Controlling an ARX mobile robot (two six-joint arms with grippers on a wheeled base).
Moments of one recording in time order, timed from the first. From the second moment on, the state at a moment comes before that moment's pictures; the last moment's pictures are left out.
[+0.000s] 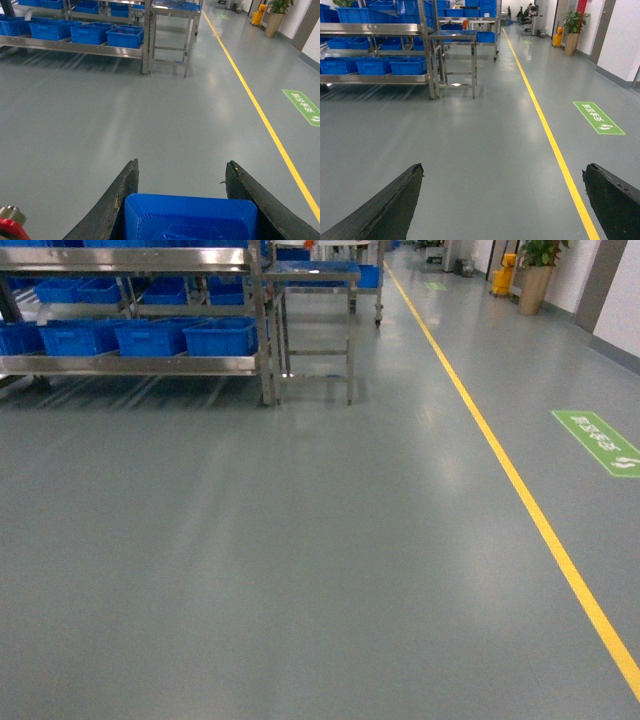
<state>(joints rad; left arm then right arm) -0.27 0.29 0.39 -0.25 -0.28 -0.12 0.00 0.01 0.01 0.00 0.00 0.00</state>
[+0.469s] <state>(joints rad) -0.27 0.29 0.39 -0.25 -0.28 -0.12 0.00 0.01 0.01 0.00 0.00 0.00</state>
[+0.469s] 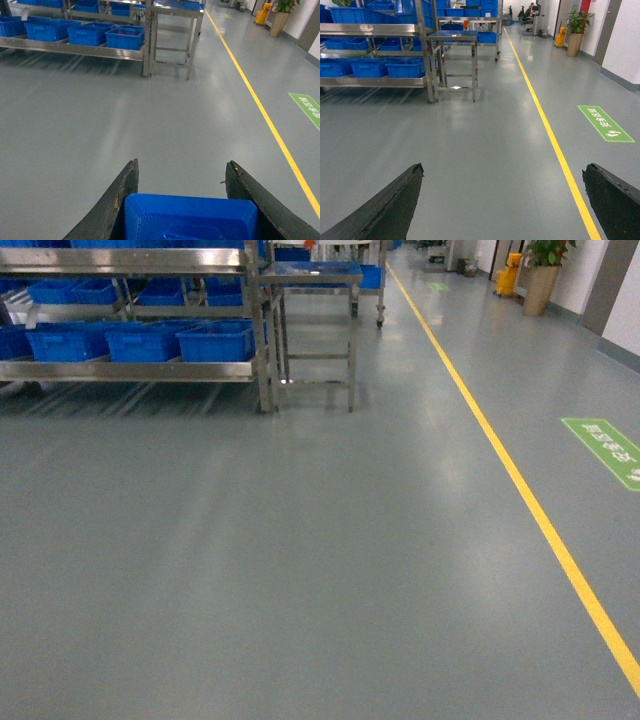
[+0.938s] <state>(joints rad) -0.27 0.29 0.39 -0.25 -0.28 -0.12 0.00 0.01 0.01 0.00 0.00 0.00</state>
